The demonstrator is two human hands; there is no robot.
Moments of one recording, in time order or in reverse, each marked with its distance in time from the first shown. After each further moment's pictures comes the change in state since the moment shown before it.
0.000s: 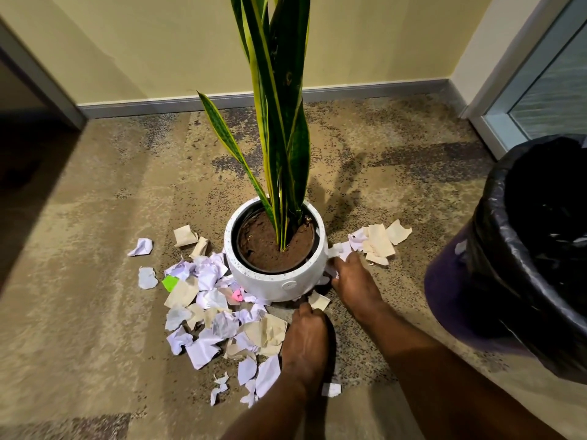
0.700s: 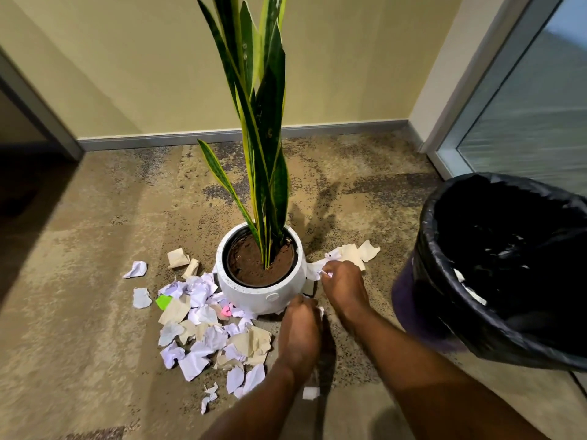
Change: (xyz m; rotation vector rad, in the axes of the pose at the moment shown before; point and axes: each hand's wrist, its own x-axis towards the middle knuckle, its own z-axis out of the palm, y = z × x) left_hand -0.011 0.038 -0.053 -0.494 0.164 0.007; right_hand -0.031 -0.039 -0.088 0.128 0.182 0.144
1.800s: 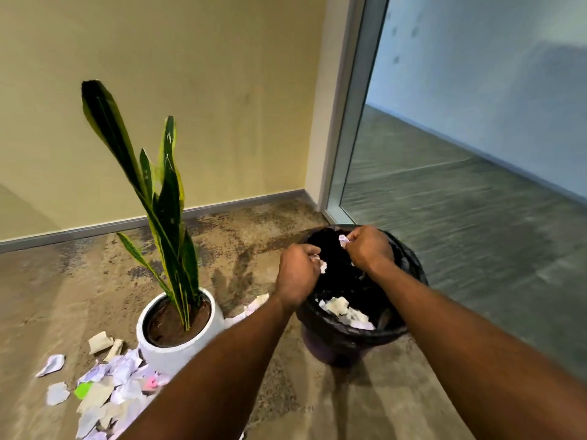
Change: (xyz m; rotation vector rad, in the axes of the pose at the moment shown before) left_hand 0.030 0.270 -0.014 -0.097 0.005 0.388; right_hand -0.046 0.039 -0.313 0.104 0.294 0.300
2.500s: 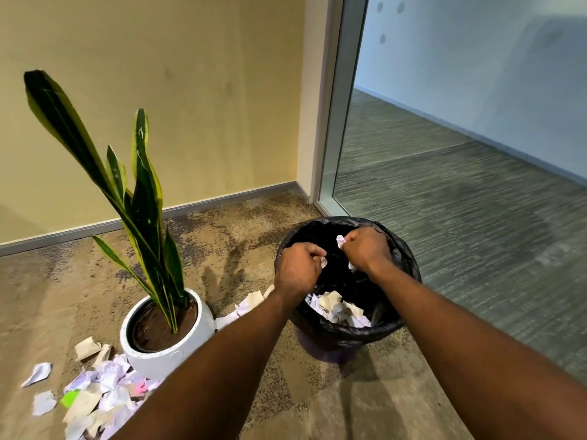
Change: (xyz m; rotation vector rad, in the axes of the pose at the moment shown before) left_hand 0.010 -0.003 0.035 0.018 -0.101 -0.054; right_hand 0.014 0.032 0.004 0.010 0.003 0.019
